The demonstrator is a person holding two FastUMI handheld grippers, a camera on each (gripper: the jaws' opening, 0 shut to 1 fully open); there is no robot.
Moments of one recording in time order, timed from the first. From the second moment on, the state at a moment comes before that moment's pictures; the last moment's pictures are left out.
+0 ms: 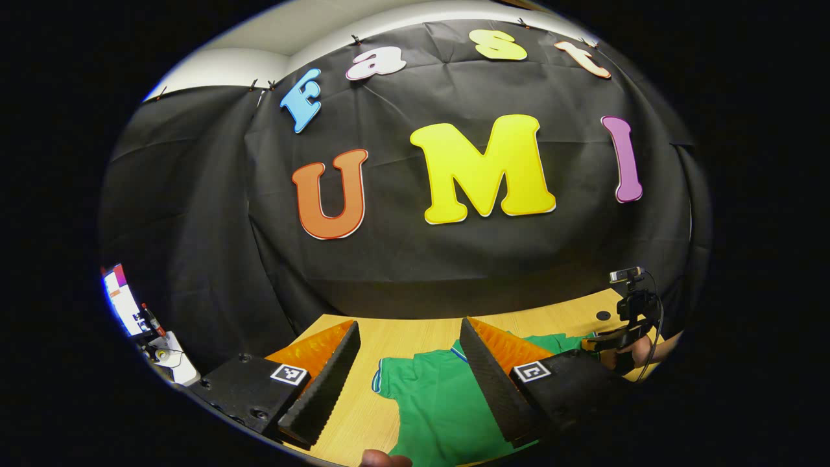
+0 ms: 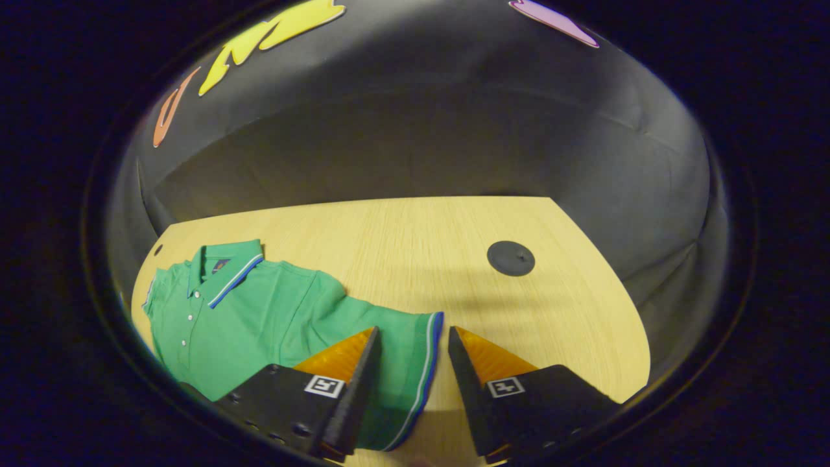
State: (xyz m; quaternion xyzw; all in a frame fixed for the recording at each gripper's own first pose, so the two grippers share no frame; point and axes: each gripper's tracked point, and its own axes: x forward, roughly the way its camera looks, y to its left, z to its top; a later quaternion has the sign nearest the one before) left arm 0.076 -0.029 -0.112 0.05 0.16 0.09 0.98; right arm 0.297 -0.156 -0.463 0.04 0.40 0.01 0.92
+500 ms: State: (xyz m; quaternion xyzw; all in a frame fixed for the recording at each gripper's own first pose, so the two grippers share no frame) left arm 0.073 -0.028 -0.106 0.06 0.16 0.08 0.98; right arm 0.299 -0.154 -0.444 0.09 0.39 0.00 0.92
